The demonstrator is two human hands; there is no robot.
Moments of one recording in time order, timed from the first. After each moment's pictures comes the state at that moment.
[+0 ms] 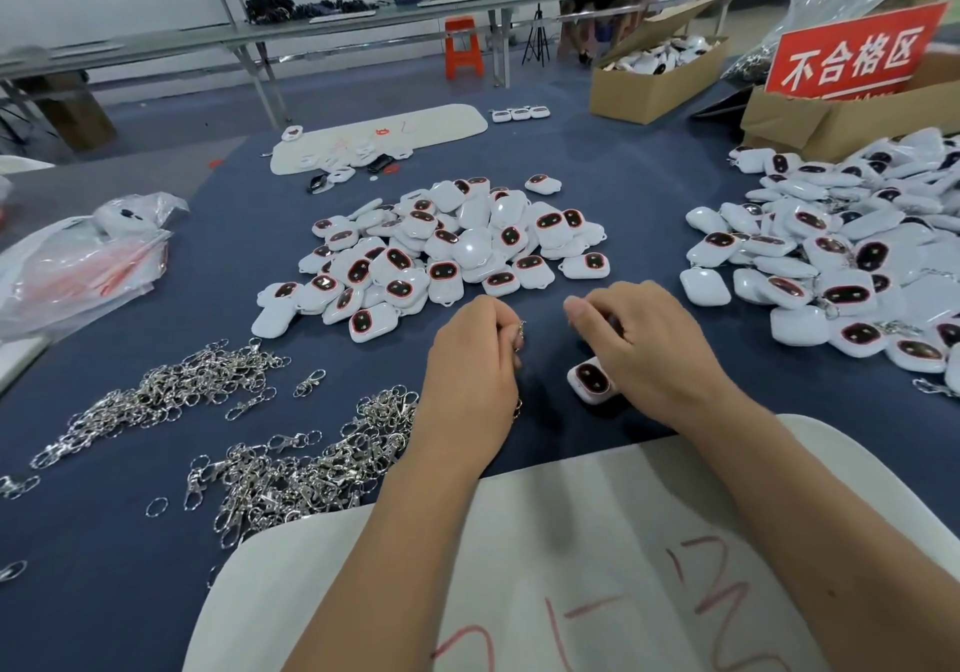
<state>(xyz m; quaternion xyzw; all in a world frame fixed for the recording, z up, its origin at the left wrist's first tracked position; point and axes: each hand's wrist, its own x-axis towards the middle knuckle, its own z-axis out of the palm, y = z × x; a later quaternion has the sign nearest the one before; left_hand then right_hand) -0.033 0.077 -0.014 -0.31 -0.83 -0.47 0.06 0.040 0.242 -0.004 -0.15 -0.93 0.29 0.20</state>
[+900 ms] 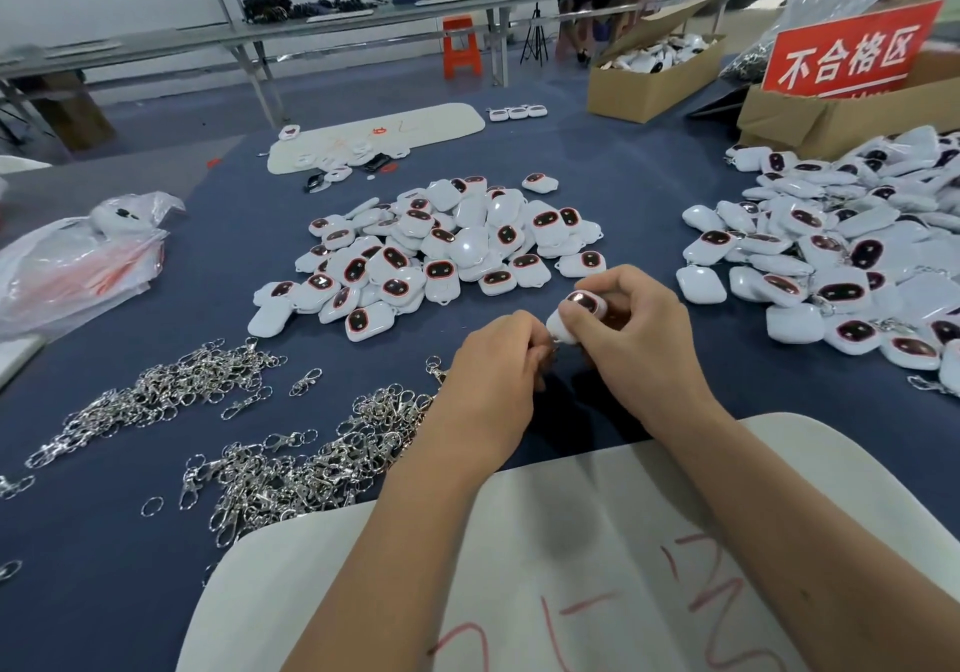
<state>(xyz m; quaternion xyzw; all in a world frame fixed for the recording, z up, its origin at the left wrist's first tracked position) -0.025 0.084 -0.007 -0.37 -0.84 -0.39 -0.03 0.033 0.229 -0.016 -0.21 -0.78 0.50 0.32</state>
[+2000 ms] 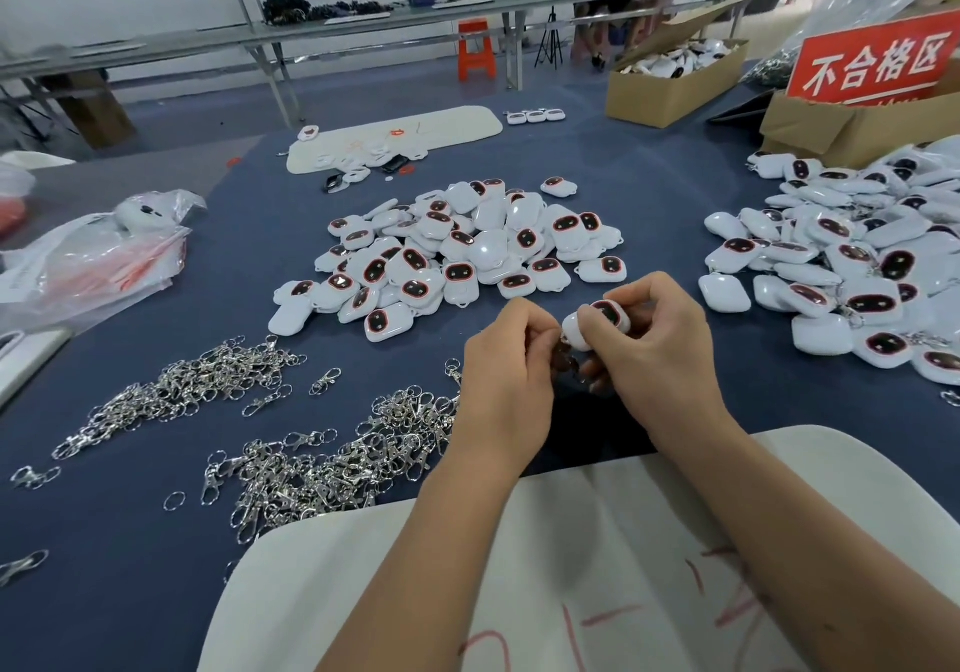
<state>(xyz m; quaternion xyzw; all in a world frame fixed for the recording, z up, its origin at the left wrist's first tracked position) -0.022 0.086 -0.011 -0.30 -0.78 -0.55 0.02 0.034 0.213 -0.012 -0.22 -0.71 0.59 0.32</state>
